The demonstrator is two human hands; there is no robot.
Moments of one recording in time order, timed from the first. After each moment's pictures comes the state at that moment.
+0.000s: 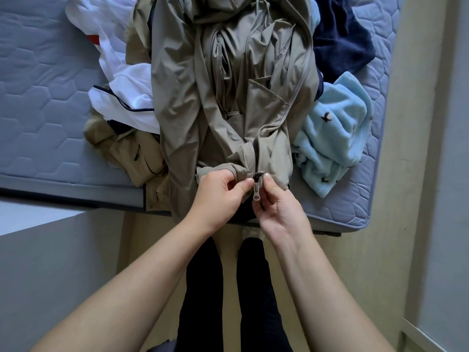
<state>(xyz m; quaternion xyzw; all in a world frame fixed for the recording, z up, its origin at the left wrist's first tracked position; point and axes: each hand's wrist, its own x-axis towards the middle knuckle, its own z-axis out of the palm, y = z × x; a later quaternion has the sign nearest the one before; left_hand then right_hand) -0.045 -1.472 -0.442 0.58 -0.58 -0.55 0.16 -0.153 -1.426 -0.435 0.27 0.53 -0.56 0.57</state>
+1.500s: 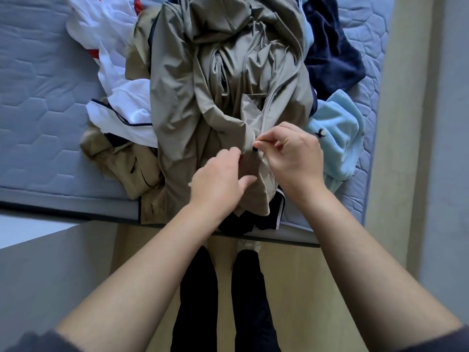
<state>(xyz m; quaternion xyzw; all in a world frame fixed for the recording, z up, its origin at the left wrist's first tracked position) -0.068 -1.519 -0.444 0.56 -0.78 -0.28 -0.03 -0.210 -1.506 -0.427 -0.55 0.76 -0.27 0.22</state>
